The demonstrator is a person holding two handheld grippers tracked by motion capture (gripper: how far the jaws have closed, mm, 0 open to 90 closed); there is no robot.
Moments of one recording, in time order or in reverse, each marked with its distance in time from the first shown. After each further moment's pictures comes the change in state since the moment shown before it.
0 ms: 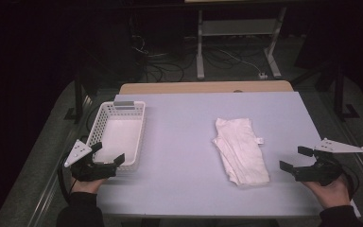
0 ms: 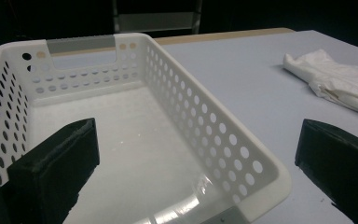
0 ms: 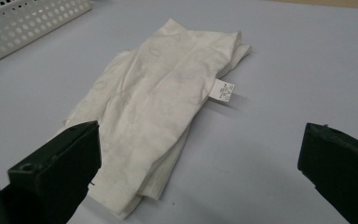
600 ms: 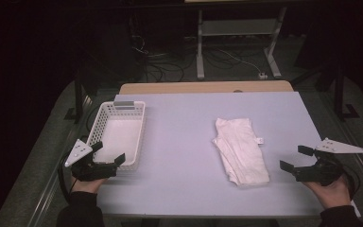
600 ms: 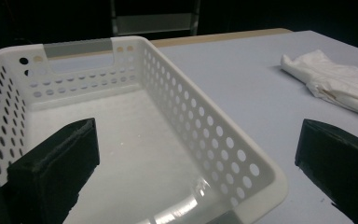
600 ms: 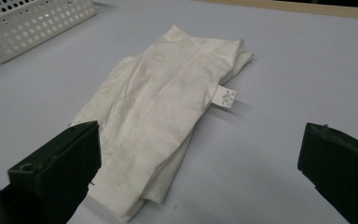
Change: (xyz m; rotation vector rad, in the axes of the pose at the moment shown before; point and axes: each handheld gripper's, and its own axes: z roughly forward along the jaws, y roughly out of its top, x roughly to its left) left arm -0.002 0.003 0.002 -0.001 -0.009 0.011; right arm 0.002 0.002 -0.003 -0.017 0.009 -0.012
